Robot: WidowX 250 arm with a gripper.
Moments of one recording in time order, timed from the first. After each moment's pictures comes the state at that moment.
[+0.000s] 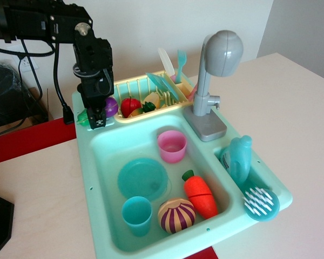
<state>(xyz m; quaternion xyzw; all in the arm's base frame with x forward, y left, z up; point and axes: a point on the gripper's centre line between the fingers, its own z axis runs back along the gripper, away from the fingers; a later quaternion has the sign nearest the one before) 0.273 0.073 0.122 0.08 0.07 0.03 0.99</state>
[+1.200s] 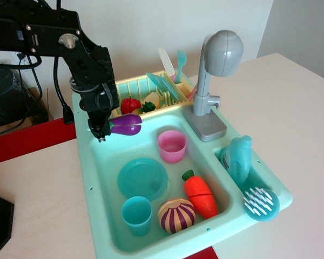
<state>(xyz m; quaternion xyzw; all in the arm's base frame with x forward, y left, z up) 0.280 0.032 0.132 0.10 0.02 -0.03 0.99</state>
